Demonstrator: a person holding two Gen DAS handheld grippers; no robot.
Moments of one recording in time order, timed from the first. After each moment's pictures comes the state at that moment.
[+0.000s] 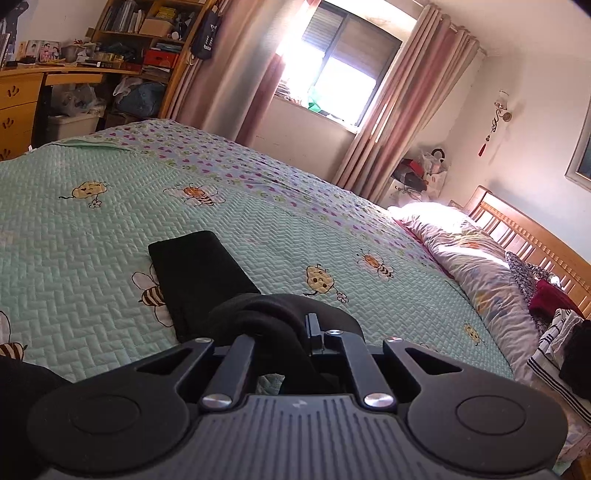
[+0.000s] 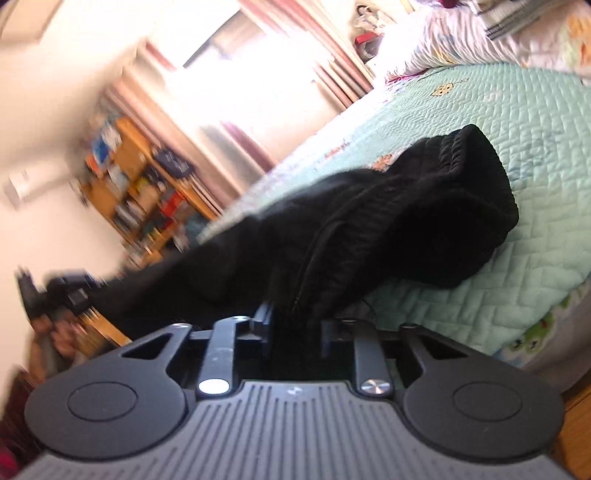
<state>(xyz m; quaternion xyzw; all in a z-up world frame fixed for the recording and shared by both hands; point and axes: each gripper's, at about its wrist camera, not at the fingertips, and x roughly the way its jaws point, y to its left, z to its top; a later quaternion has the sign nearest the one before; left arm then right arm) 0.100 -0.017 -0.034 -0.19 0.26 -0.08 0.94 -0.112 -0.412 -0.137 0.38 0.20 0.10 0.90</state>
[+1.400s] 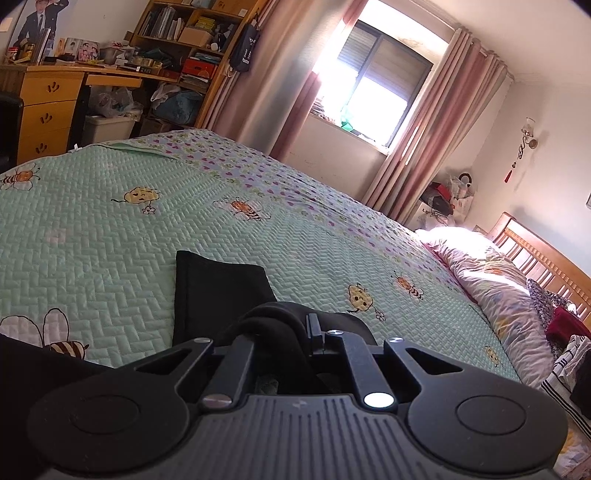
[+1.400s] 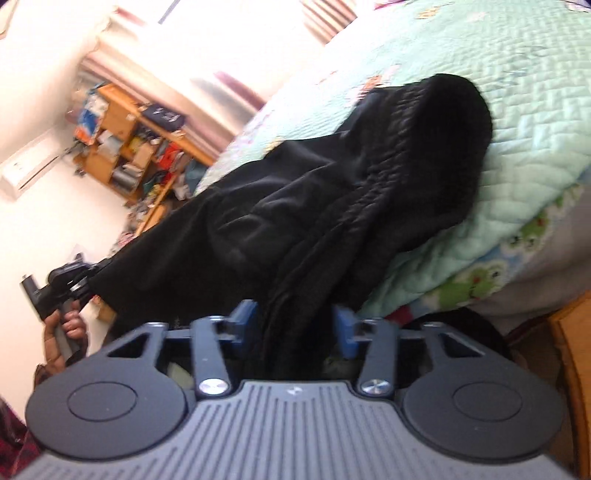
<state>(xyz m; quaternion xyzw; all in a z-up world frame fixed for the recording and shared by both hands) 0.069 0.049 -0.033 -0.21 0.24 -0.03 0.95 -0.132 -0.399 -0.149 0.39 0.32 0.11 0.85</state>
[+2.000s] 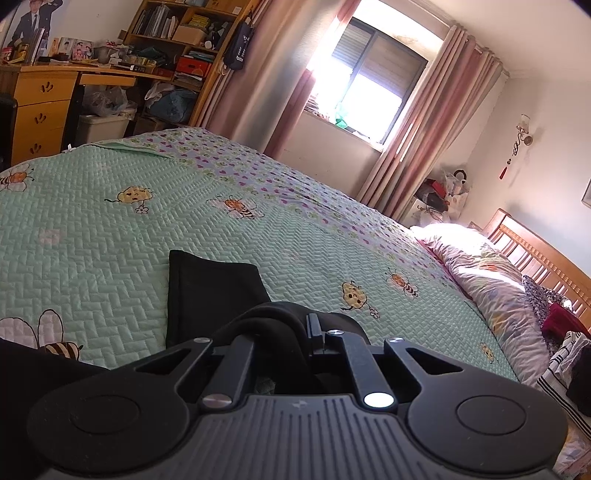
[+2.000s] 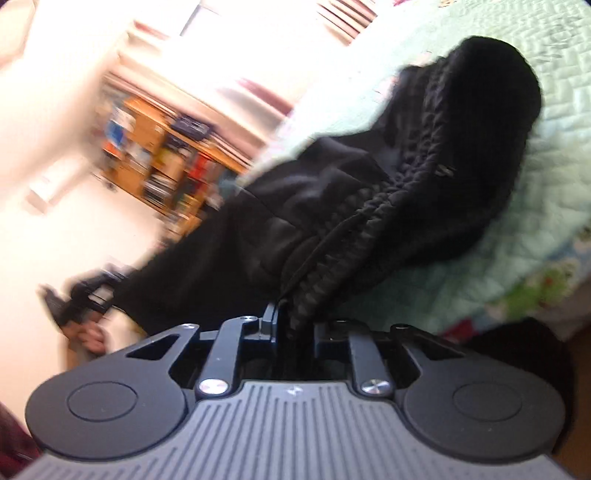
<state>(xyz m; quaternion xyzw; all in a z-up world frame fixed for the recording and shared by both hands) 0.072 0.045 -0.029 -0.22 0.25 -0.04 0.94 -0.114 -0.387 -0.156 0.45 0.26 0.18 0.84</state>
